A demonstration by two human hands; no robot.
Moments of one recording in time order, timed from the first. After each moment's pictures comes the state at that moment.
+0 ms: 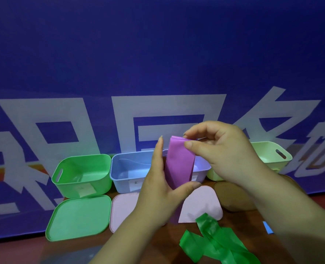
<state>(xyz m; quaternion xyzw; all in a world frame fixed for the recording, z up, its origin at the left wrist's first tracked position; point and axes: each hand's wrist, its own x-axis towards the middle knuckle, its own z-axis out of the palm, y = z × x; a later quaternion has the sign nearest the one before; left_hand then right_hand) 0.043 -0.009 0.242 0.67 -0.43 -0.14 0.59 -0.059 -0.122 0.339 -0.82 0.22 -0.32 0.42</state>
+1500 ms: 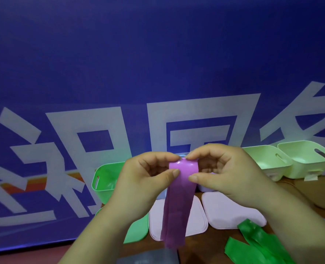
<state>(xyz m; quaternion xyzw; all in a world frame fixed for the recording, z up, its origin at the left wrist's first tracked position) 0.150 0.097 0.296 0.58 -0.41 -0.24 0.66 0.008 -0.046 0.306 -0.80 0.13 -0.25 0.53</state>
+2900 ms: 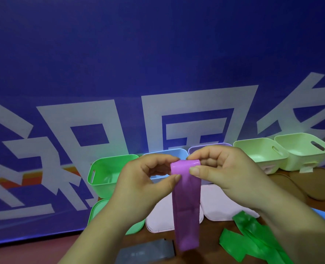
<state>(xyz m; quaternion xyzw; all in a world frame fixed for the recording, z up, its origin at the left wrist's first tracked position) 0.147 0.089 0.273 0.64 -0.48 -0.15 0.58 0.000 -0.052 0.297 -0.74 0.21 -0.21 0.61</state>
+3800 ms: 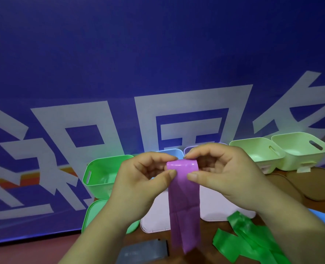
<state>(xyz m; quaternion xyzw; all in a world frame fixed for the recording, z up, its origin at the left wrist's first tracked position) 0.126 0.065 0.272 0.57 -0.42 -0.23 0.67 -0.024 -0.071 0.298 -0.75 0.14 -0.25 0.60</state>
